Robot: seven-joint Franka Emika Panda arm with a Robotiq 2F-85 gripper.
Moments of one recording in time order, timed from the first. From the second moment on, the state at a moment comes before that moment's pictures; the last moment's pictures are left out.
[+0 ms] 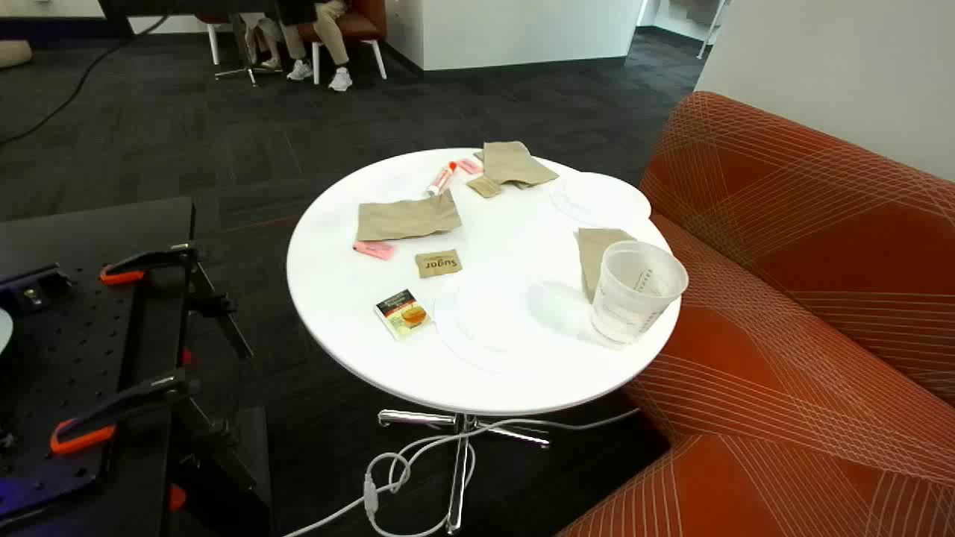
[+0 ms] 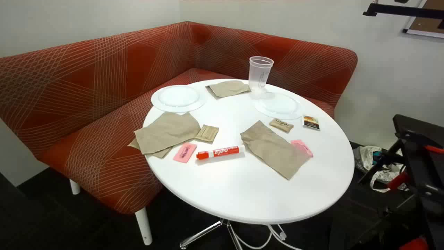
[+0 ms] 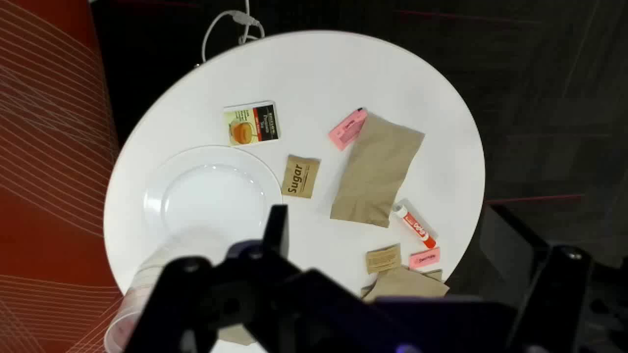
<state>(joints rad) 0.01 -0.58 -0.28 -2.58 0.14 2.06 -0.40</state>
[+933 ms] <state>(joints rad) 0.02 -0.55 -0.24 -2.57 0.14 2.06 -0.44</state>
